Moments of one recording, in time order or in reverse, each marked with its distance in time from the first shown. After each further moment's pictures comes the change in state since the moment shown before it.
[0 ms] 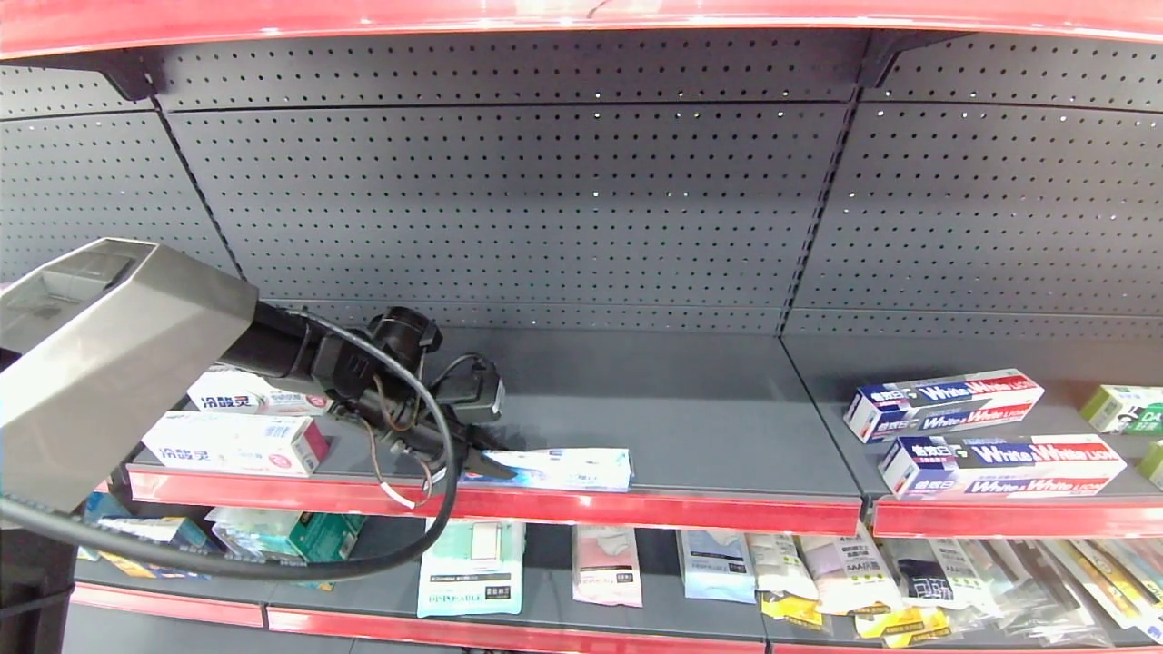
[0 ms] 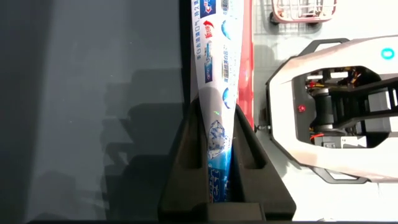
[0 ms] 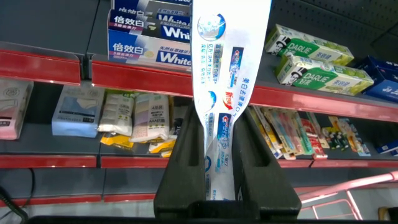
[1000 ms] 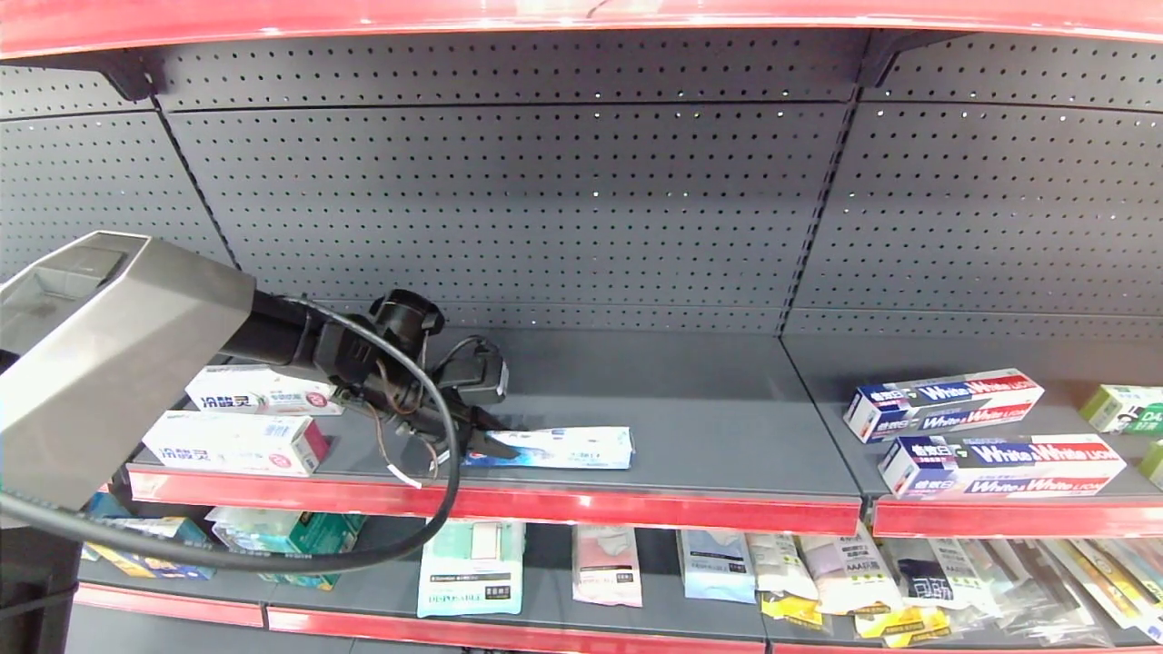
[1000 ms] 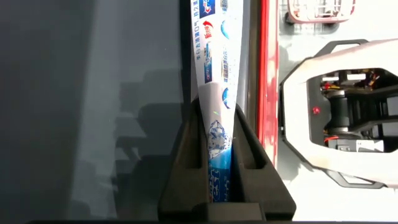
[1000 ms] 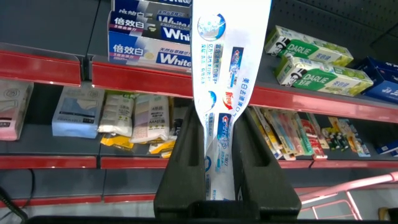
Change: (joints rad) left arm 0.002 0.004 -0.071 0.000 0.018 -0.017; right arm 0.000 0.000 -0.001 0.000 0.000 0.000
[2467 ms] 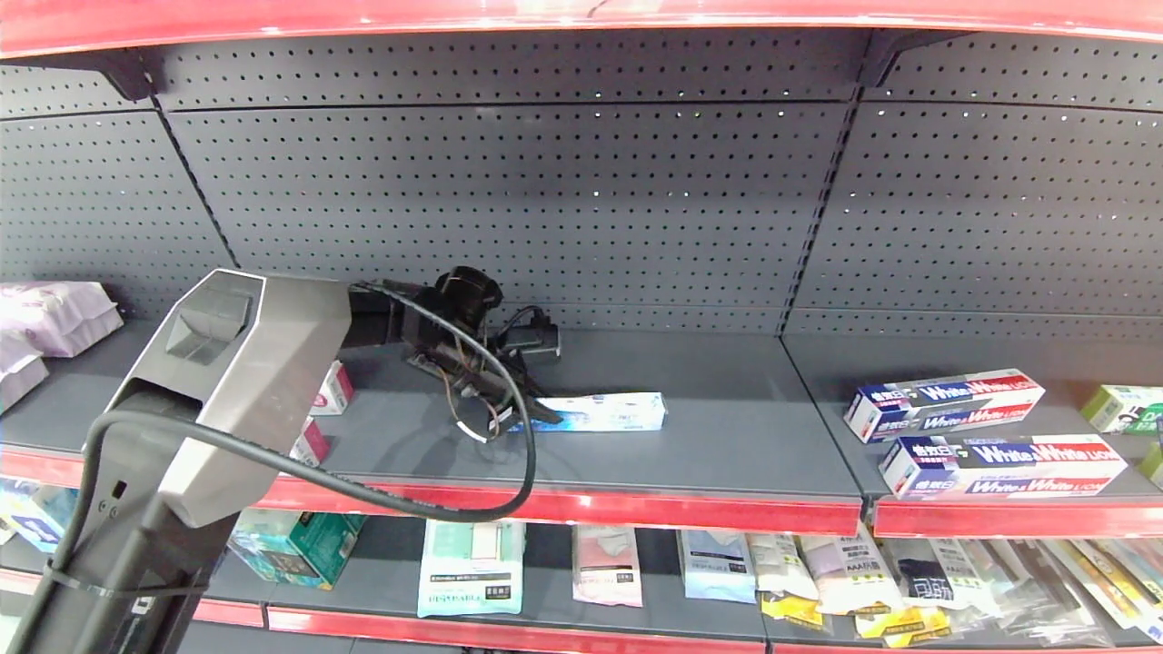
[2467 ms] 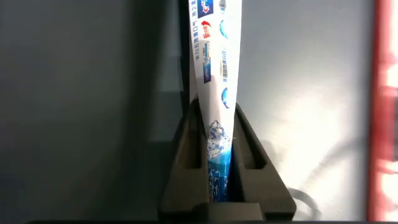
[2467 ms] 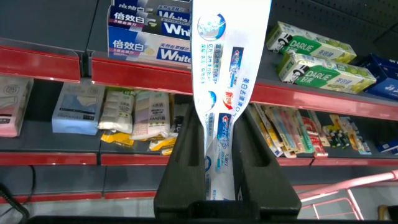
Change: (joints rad) left arm -0.075 0.263 -0.565 0.256 0.053 -0.133; right arm 0.000 0.006 0.005 0.000 0.000 0.000
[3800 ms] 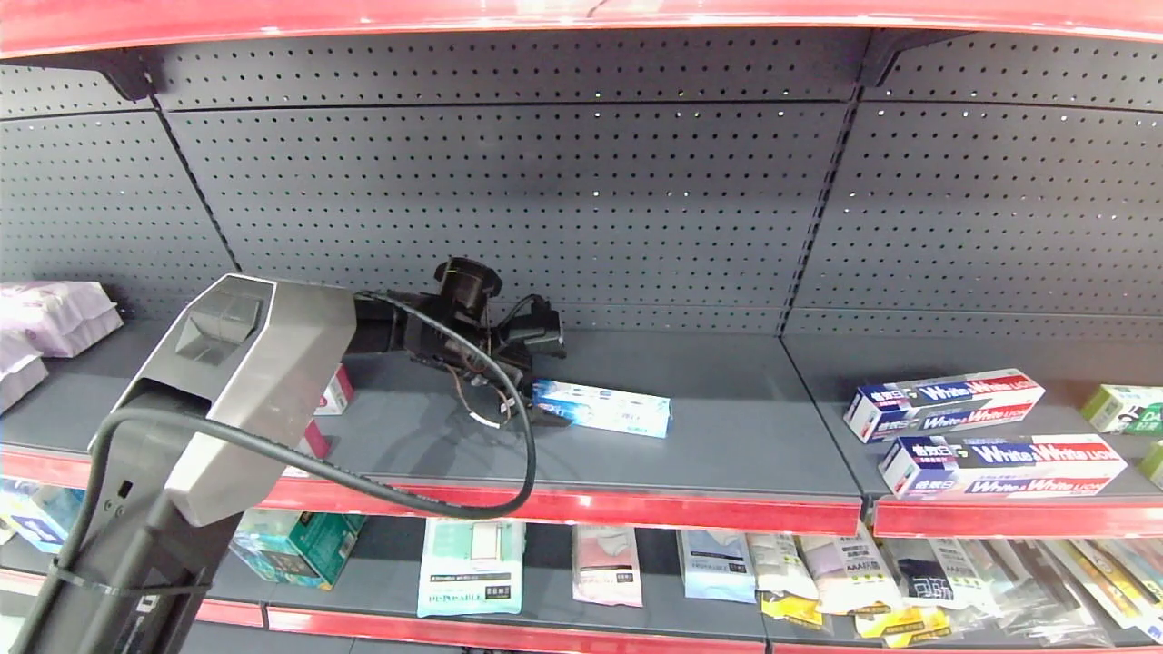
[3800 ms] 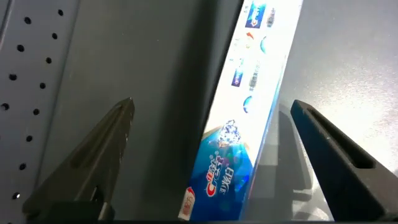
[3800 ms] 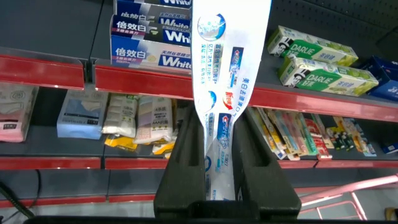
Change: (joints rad) left arm 0.003 0.018 0.032 -0.260 0.023 -0.041; right arm 0.000 0.014 -0.019 0.000 0.008 0.017
